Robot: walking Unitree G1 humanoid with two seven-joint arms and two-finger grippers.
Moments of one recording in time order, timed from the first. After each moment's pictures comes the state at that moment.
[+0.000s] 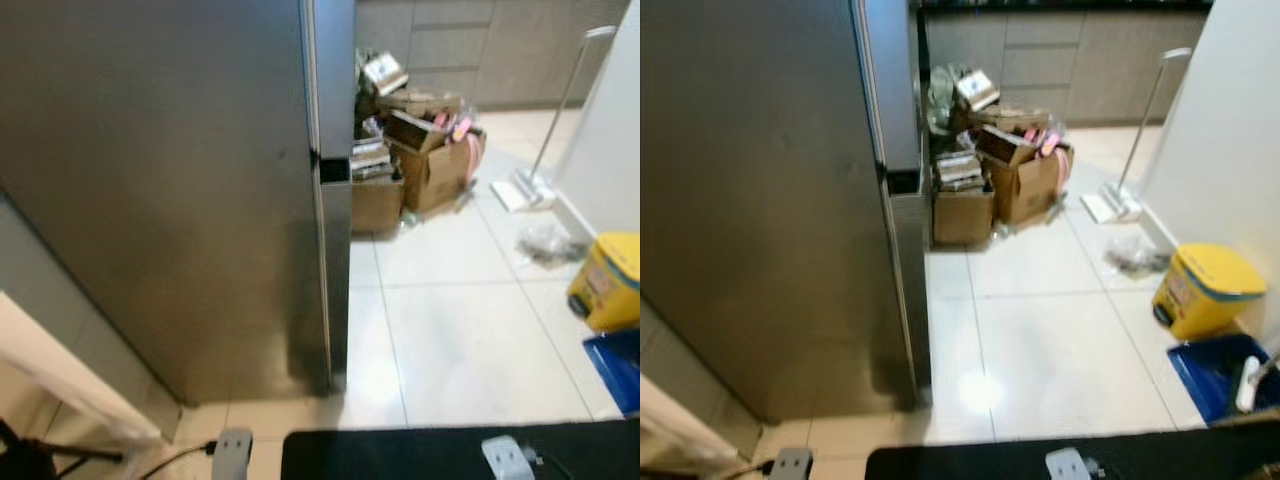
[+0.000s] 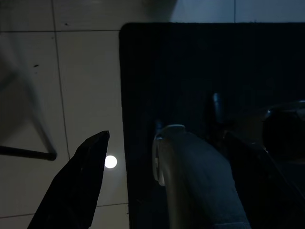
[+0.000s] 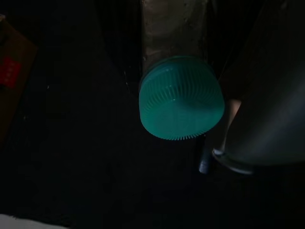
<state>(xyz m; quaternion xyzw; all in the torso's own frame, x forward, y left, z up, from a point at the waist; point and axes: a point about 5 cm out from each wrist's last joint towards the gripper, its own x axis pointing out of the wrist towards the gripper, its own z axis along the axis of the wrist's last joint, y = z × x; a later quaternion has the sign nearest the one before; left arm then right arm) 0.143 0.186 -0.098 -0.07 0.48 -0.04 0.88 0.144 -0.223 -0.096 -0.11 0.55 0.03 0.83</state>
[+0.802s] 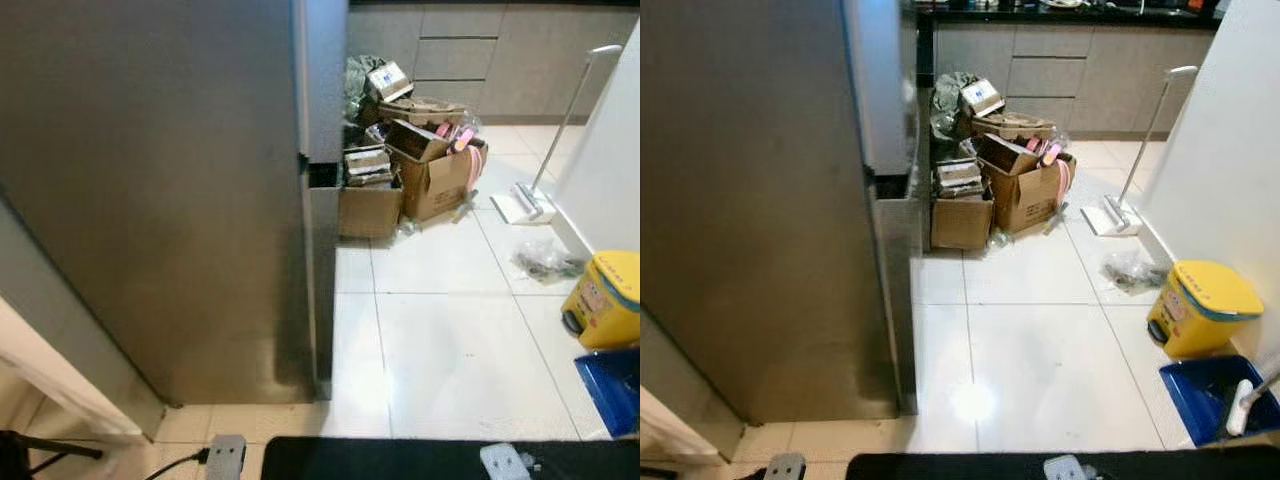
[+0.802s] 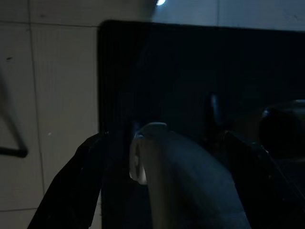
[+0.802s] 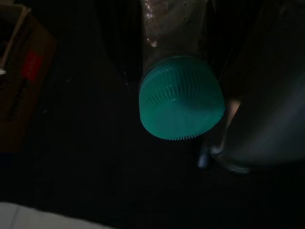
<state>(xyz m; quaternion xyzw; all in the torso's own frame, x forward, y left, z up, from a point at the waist) 0.138 0.190 -0.099 -0.08 0.48 -0.03 0.87 0.142 -0.225 -0.096 -0.12 0.55 0.03 0.83</state>
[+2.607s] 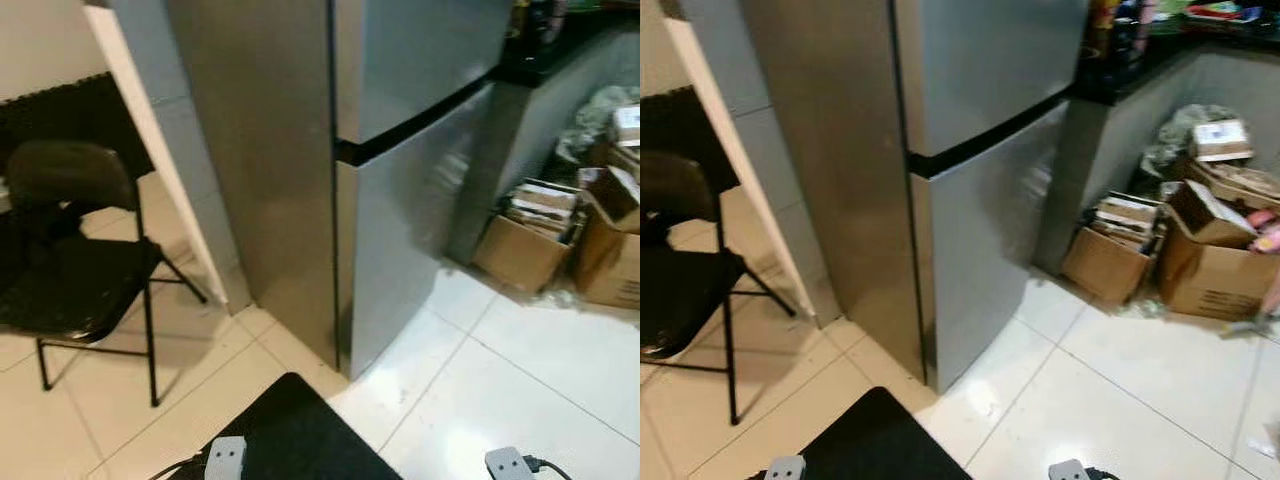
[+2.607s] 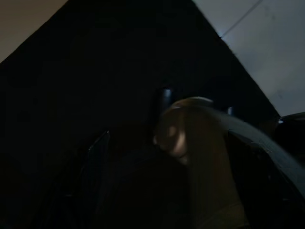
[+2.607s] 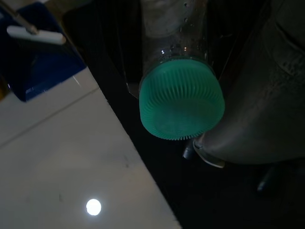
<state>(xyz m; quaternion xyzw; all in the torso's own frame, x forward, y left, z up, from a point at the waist) 0.134 0.192 -0.101 -0.07 0.49 -0.02 0.87 0.132 -0.227 -0.098 -0.11 0.56 0.06 0.82</state>
